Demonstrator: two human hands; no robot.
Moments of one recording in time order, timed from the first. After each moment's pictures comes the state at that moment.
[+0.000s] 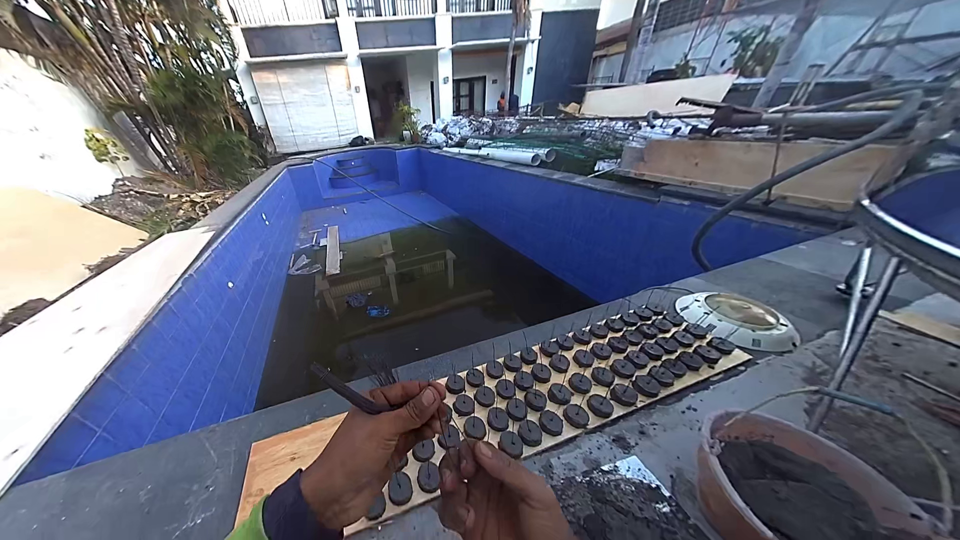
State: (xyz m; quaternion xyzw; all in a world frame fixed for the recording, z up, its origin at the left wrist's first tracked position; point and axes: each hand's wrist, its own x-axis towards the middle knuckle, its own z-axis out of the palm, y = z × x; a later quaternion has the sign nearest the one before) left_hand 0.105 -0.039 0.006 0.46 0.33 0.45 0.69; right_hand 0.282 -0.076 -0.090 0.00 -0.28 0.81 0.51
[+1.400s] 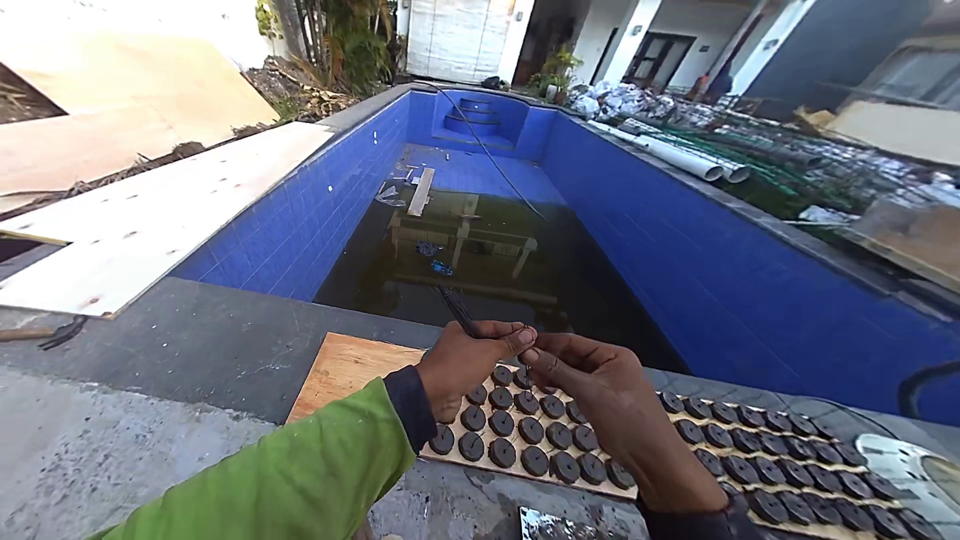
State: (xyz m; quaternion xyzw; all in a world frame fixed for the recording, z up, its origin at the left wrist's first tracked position) left_hand 0.048 -0.007 -0.010 0.42 0.50 0.49 0.58; right_hand 0.234 0.027 -0.017 -0.40 -0.68 0.46 0.42
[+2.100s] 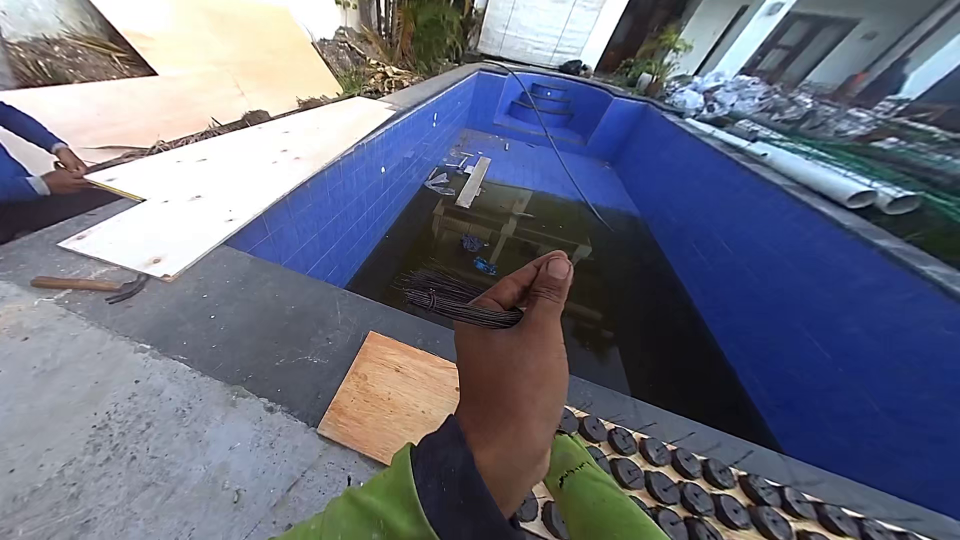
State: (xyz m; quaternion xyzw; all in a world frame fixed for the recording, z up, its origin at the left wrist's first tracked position) left_hand -0.017 0.002 0.029 0.24 0.50 0.74 0.38; right_hand 0.069 0.144 -0.140 -0.55 -0.76 0.33 -0.07
